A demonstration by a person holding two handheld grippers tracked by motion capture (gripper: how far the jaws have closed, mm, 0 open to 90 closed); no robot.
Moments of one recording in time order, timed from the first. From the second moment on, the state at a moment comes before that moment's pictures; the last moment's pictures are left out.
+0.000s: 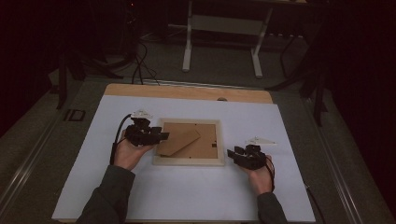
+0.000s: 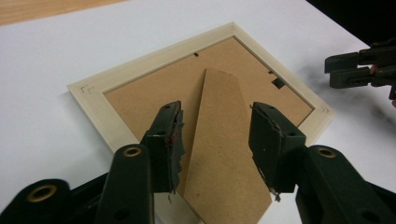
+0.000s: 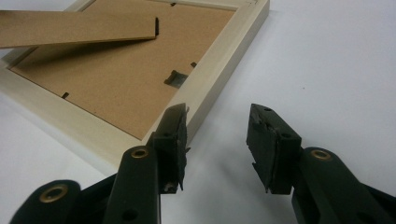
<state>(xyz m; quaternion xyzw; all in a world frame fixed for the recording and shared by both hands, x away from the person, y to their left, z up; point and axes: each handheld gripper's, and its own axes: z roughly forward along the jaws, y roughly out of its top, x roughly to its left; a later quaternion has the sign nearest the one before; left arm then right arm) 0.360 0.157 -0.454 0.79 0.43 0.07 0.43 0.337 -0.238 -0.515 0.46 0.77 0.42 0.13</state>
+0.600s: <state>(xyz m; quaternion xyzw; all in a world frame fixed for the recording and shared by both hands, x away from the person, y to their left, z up) 0.384 0.145 -0.468 0.80 0.44 0.03 0.41 0.338 -0.236 -0.517 0.46 0.77 0.42 0.13</state>
